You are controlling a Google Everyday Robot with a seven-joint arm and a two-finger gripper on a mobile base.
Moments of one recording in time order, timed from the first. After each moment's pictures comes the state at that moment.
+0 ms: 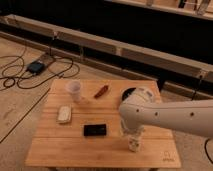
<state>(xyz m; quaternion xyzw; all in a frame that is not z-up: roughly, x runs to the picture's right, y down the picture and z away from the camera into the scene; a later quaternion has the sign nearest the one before) 0.108 0.200 0.664 -0.24 0.20 0.57 0.76</state>
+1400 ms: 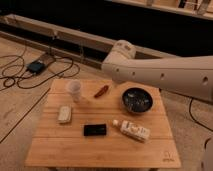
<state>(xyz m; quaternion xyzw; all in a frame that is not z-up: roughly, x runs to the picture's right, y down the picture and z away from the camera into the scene) 0.093 -0.032 0.718 -0.05 0.13 0.51 0.85</state>
